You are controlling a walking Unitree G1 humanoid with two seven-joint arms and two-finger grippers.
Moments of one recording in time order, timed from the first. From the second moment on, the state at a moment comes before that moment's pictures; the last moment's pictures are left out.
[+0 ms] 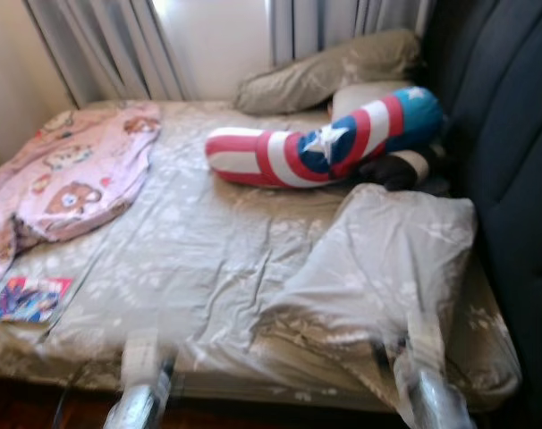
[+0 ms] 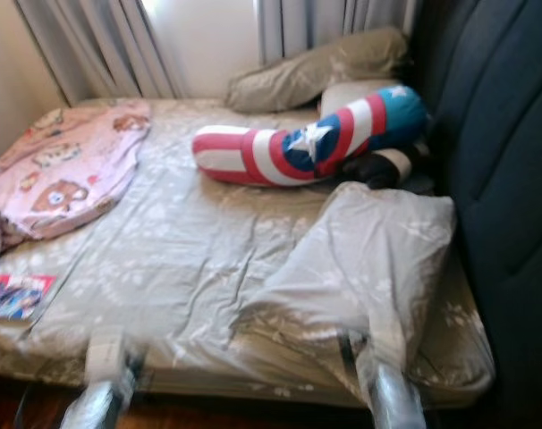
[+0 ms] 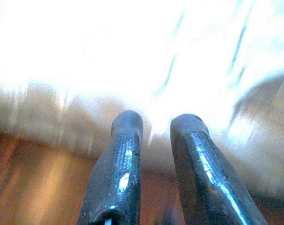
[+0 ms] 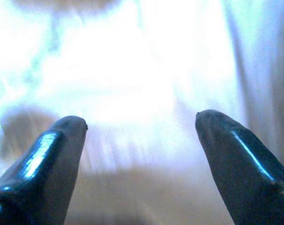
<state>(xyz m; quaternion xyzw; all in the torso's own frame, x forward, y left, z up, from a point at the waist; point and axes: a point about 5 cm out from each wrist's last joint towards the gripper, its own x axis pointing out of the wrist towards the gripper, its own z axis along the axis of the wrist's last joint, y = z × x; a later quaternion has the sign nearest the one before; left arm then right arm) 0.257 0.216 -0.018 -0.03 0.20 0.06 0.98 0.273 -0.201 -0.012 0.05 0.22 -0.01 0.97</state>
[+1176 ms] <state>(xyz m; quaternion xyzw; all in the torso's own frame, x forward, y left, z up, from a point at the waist) 0.258 0.184 0.027 0.00 0.02 0.01 1.00 0.263 -0.227 0.001 0.03 0.13 -0.03 0.99</state>
